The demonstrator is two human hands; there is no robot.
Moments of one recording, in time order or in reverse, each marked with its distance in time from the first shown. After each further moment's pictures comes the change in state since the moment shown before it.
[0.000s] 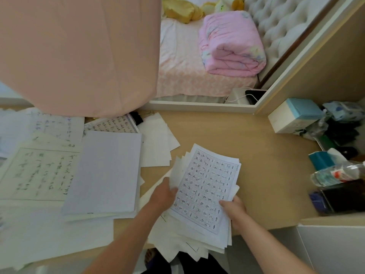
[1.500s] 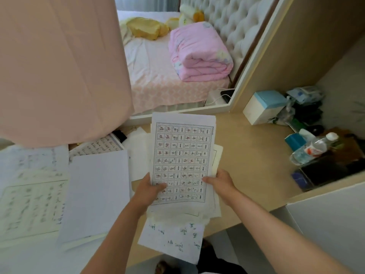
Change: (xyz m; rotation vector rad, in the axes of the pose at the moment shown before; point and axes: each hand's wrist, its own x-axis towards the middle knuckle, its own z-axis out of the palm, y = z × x) left_hand -0.029 0.032 -0.063 -0.601 -0.036 0.088; right_hand -0.040 -0.061 -0.004 0.040 -0.115 -0.384
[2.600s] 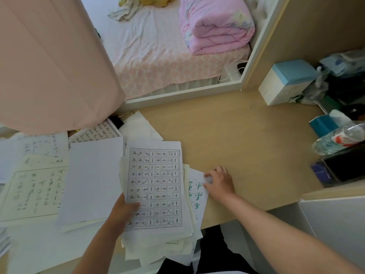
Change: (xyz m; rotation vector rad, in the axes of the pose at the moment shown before) left_hand -0.029 -0.073 -0.016 -0.014 0.172 -0.302; right_hand 0.066 0.086 -0.017 -0.873 -0.046 -0.255
